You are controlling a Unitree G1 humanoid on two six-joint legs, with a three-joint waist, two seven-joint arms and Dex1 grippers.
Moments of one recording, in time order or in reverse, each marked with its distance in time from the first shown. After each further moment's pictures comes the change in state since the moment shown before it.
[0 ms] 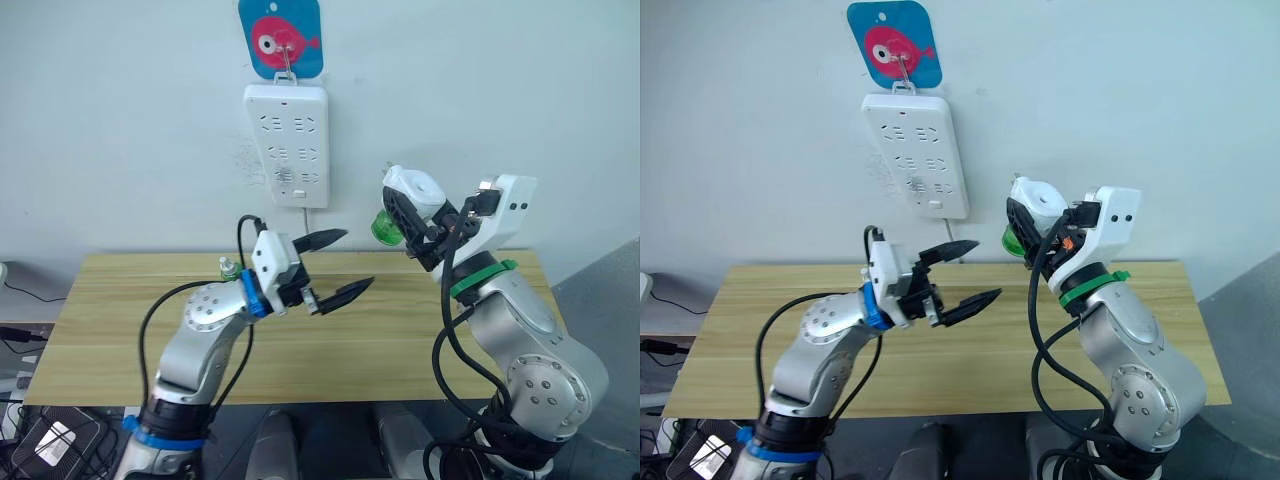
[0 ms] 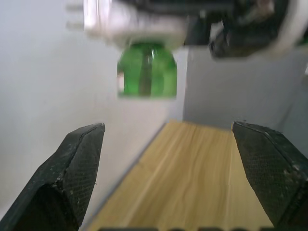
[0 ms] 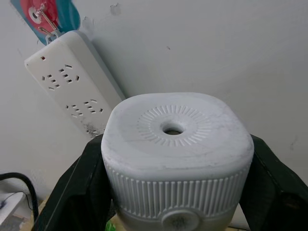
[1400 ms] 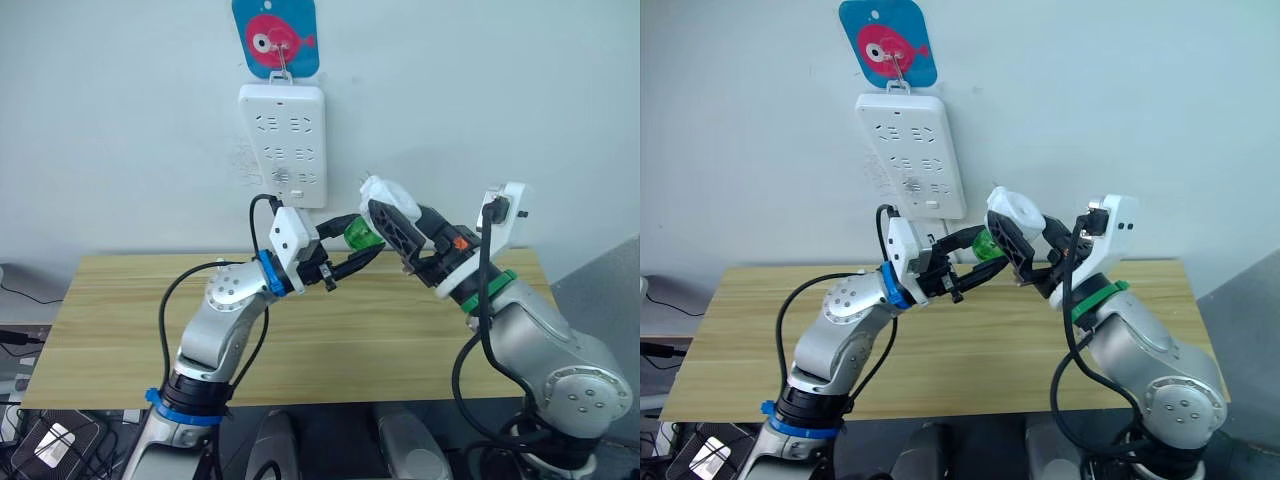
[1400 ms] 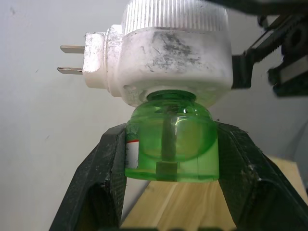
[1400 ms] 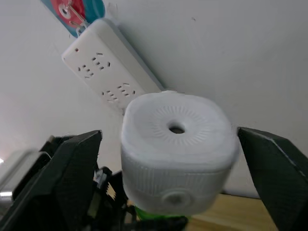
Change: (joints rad) left arm -0.085 0.062 -0.020 0.067 -0.005 0.018 -0.005; right arm 0.085 -0.353 0.023 0.074 0.694 -0.160 -0.318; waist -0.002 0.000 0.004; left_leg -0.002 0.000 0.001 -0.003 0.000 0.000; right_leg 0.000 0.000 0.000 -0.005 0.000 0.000
